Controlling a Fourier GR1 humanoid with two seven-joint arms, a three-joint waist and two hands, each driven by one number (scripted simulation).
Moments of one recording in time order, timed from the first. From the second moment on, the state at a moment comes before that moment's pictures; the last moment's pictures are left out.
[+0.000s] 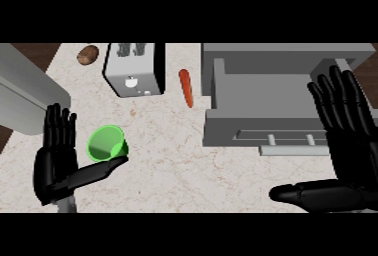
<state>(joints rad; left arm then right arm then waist) 0.05 0.03 0.04 -1.68 0.10 0.26 -0.19 -0.10 -0.06 -0.01 -2.04 -0.10 0.08 0.13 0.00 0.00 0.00</state>
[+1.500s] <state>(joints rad) -0.10 0.07 0.22 -0.98 0.20 0.12 -0.66 -0.09 -0.07 -0.03 -2.08 -0.13 0.11 0.15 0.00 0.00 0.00</state>
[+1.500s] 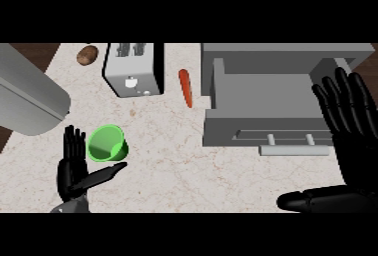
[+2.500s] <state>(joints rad) -0.28 0.11 0.27 -0.59 0.25 0.01 -0.86 -0.07 -0.08 -0.04 -2.12 -0.15 0.13 0.18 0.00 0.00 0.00</state>
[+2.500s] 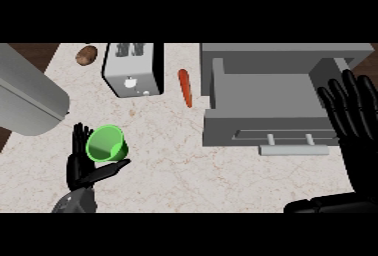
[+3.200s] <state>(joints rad) -0.39 0.13 0.29 -0.38 0.30 -0.18 -0.95 -0.11 -0.08 -0.04 -2.09 -0.15 0.12 0.20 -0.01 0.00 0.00</state>
